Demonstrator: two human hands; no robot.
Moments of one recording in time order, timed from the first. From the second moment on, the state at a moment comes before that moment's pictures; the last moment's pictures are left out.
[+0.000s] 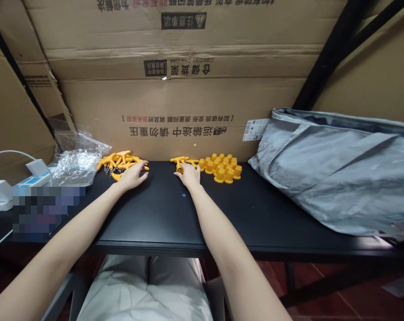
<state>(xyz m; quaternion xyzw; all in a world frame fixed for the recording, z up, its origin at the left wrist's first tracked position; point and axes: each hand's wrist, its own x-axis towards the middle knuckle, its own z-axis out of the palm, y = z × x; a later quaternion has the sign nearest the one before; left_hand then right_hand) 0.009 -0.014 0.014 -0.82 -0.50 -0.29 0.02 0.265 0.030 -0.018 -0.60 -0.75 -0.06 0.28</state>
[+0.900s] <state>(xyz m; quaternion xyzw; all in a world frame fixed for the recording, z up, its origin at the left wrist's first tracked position) 0.008 -0.013 0.014 -0.82 -0.49 -0.28 0.02 0.274 0.019 0.014 -0.69 -0.67 -0.09 0.27</state>
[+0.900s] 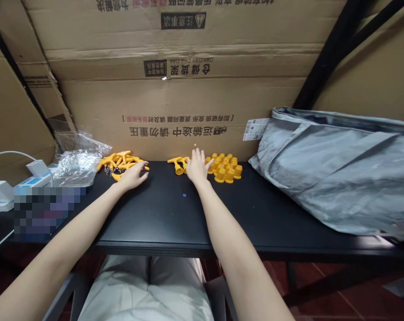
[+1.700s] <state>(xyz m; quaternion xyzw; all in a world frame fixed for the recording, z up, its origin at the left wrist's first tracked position) 0.007 -0.010 0.013 -0.82 -0.49 -0.28 0.03 0.303 0.017 0.012 -0.73 -0.64 -0.14 0.20</state>
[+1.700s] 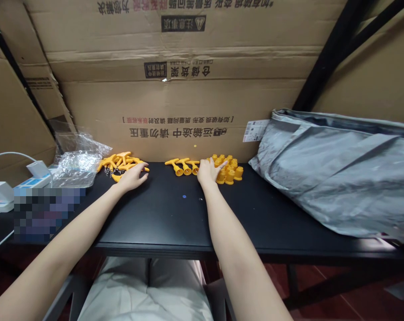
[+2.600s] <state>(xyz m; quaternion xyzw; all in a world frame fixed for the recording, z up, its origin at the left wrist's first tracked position) -0.012 0.001 0.003 -0.74 -0.65 -0.15 0.08 0.236 -0.008 0.032 -0.60 -0.76 0.01 0.24</state>
